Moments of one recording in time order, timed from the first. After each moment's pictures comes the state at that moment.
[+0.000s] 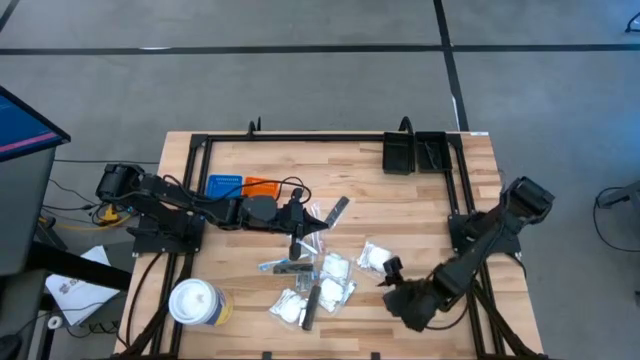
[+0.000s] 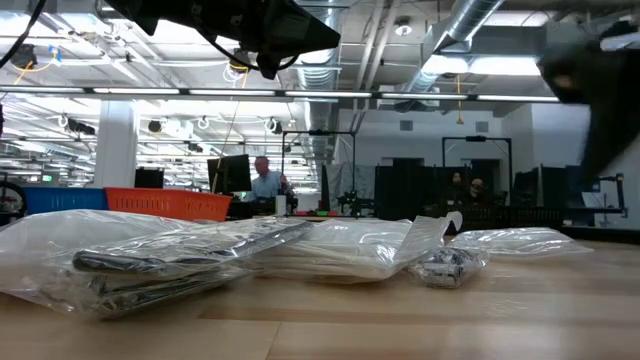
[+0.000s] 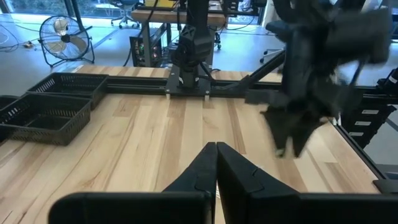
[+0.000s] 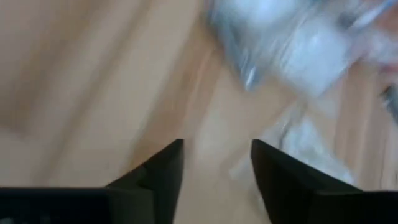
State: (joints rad) left arm -0.14 1.45 0.79 0.43 -0.15 -0.06; right arm 0.81 1.64 0.86 -0.41 0.51 0.23
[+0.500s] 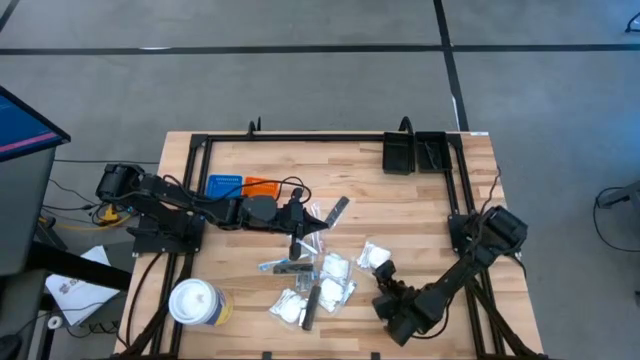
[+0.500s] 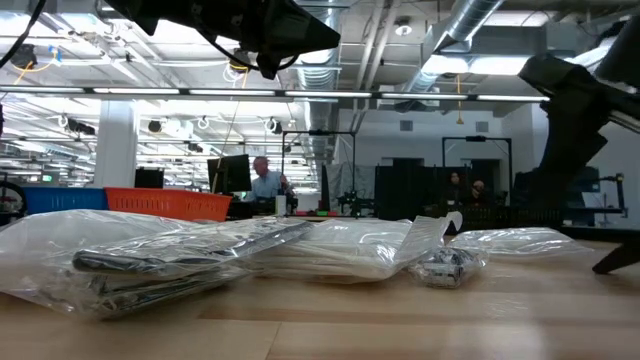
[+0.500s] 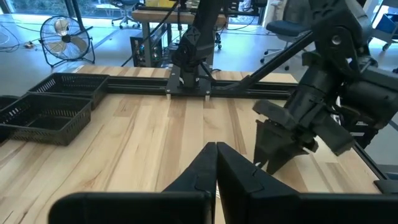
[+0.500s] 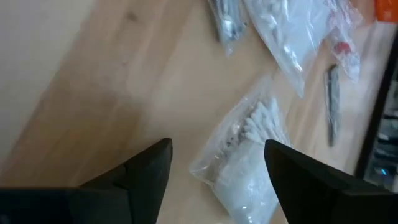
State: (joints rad) left arm -0.14 1.45 0.79 0.43 -0.16 -0.06; right arm 0.79 1.98 1.09 -0.76 0.74 0.24
